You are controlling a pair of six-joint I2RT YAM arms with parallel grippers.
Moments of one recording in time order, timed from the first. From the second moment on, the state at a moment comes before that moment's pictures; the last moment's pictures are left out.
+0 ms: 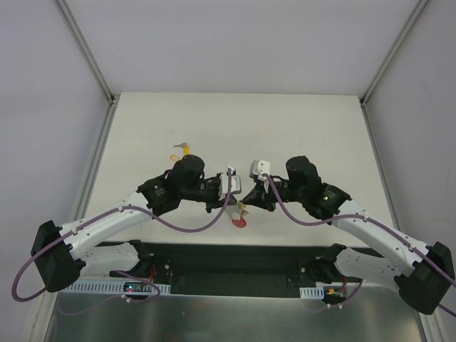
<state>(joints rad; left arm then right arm) -0.86 1.11 0.83 -0.28 0.57 0.36 0.77 1.02 0.76 -0.24 -0.64 -0.25</state>
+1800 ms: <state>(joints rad) -0.84 1.19 0.83 -0.16 0.66 0.38 0.80 0.99 0.76 -0.30 -0.51 -0.26</state>
